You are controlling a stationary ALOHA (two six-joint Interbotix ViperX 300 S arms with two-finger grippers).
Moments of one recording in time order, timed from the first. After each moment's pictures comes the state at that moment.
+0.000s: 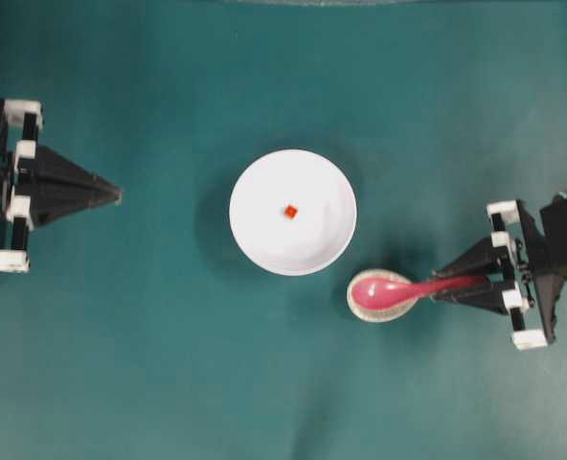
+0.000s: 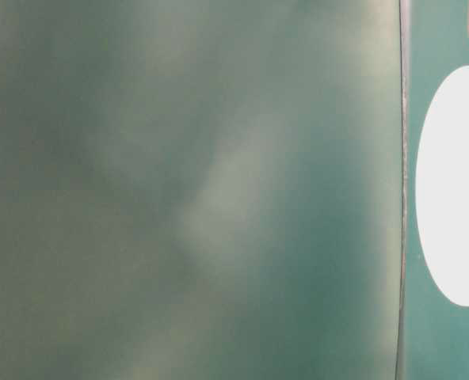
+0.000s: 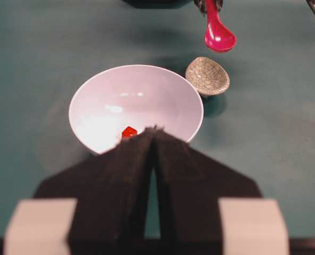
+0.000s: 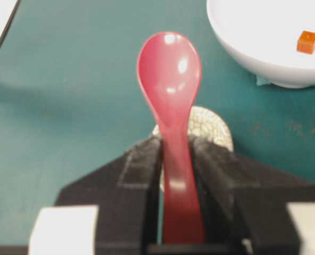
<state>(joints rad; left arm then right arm) 0.00 -0.85 1.18 0.01 -0.10 0.00 0.42 -0.41 1.33 0.52 -0.65 -0.11</state>
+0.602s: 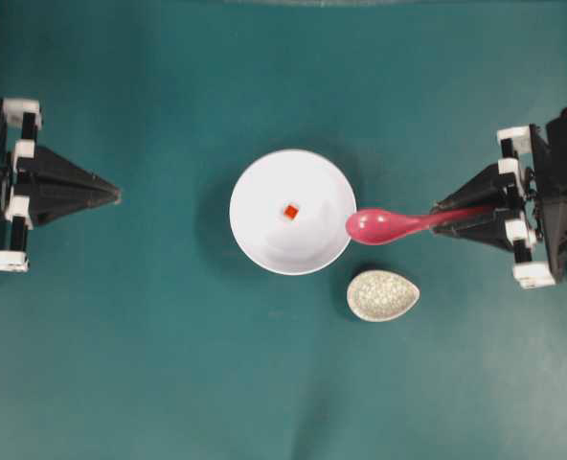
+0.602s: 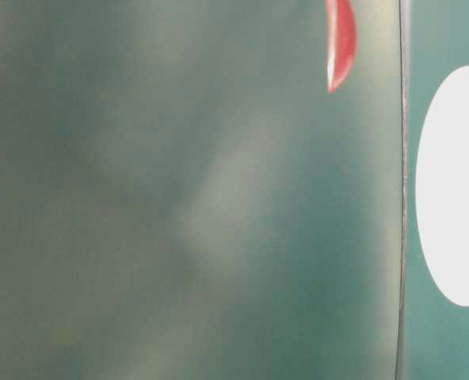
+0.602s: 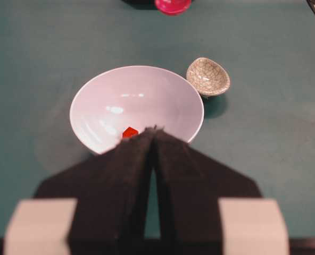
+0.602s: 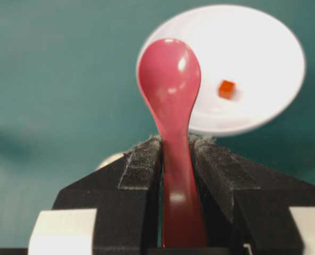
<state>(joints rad) 0.00 -0.86 1.18 0.01 -0.10 0.01 -0.02 -0.70 1.10 0.51 0.07 -0.34</state>
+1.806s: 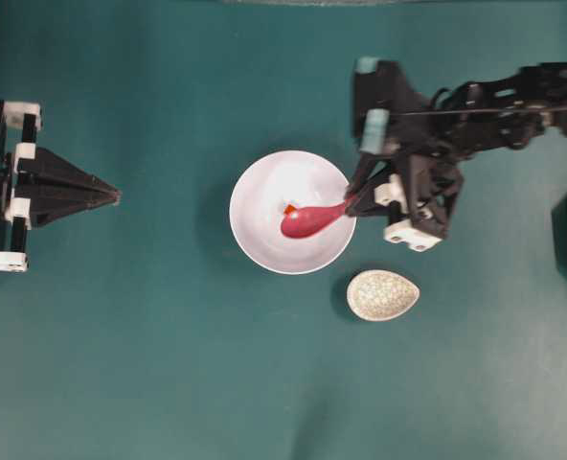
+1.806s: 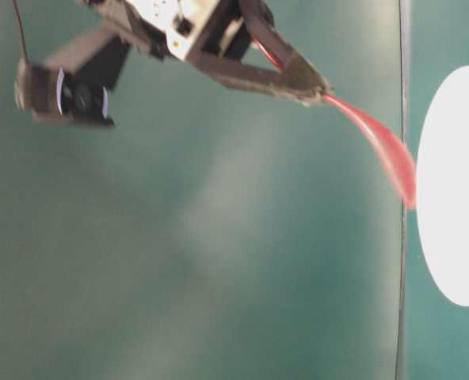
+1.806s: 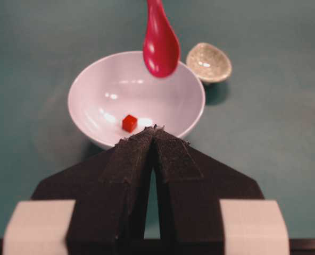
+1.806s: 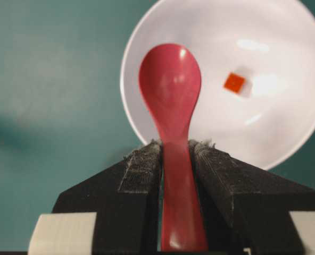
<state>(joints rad) 0.00 -0.87 1.18 0.01 -0.06 0.00 -0.17 -0.18 0.52 0.47 0.65 -0.30</state>
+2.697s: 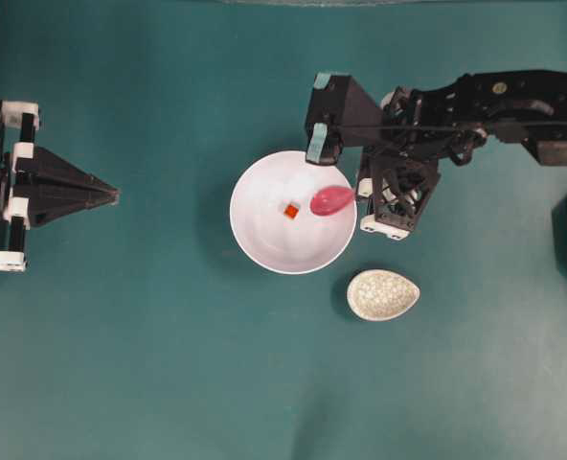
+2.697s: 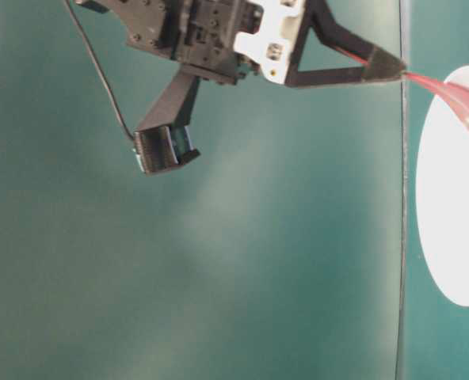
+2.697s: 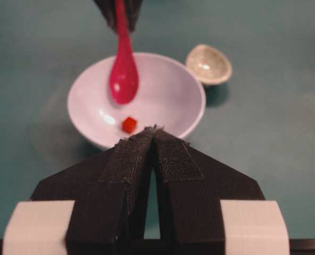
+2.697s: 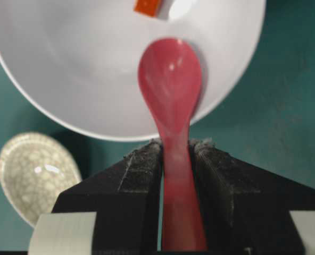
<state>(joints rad) 0.00 -0.87 1.18 0.01 -0.06 0.00 -0.16 -0.05 0.48 0.14 0.75 0.00</state>
